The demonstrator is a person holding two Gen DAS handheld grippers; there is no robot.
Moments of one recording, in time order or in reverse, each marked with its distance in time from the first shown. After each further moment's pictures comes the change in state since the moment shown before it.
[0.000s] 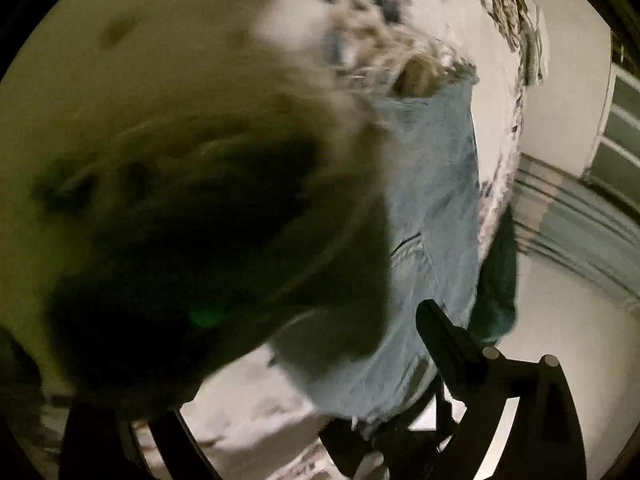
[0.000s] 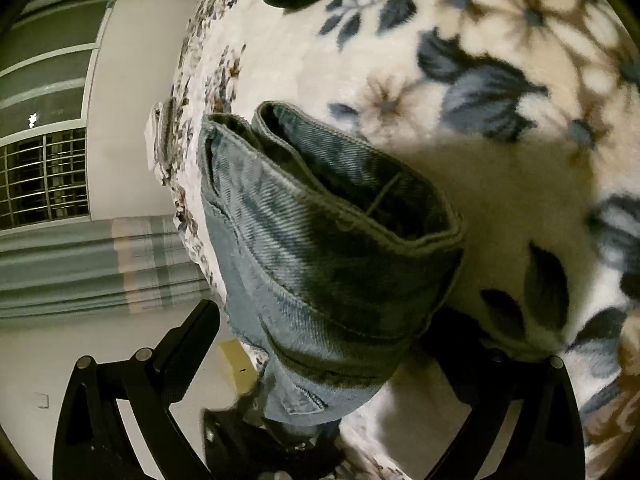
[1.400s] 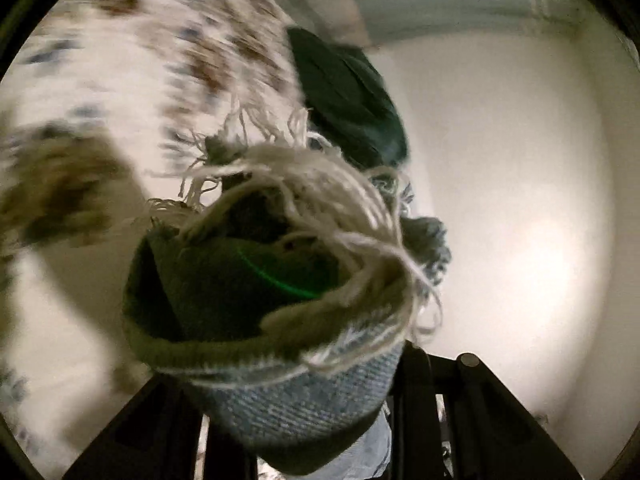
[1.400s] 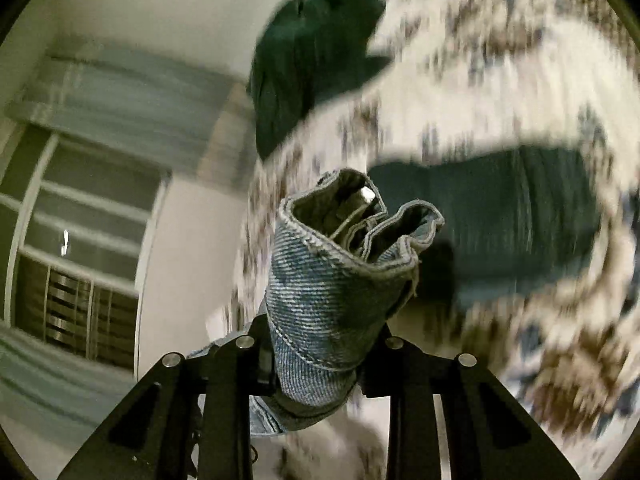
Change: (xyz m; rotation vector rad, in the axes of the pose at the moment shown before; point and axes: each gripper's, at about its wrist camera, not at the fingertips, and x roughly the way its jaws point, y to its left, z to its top) left arm 0.117 -0.427 -0.140 0.849 0.442 -0.254; right arm -0.298 0.152 0.018 0.091 -0.779 0.050
